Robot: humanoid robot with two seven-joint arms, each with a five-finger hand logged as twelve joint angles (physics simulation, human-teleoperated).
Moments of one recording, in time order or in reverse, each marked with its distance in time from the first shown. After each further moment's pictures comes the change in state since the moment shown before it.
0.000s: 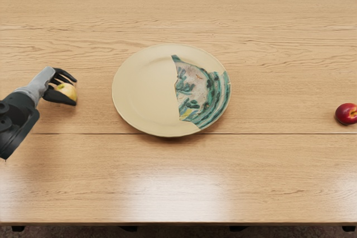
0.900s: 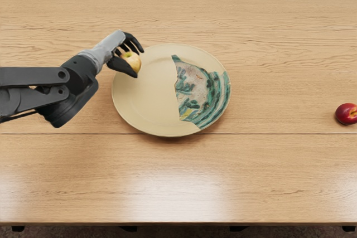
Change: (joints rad) left arm -0.347 -0.259 0.167 -0.028 -0.024 -0.001 0.003; right arm 0.000 0.000 0.000 0.000 0.000 0.000 0.000
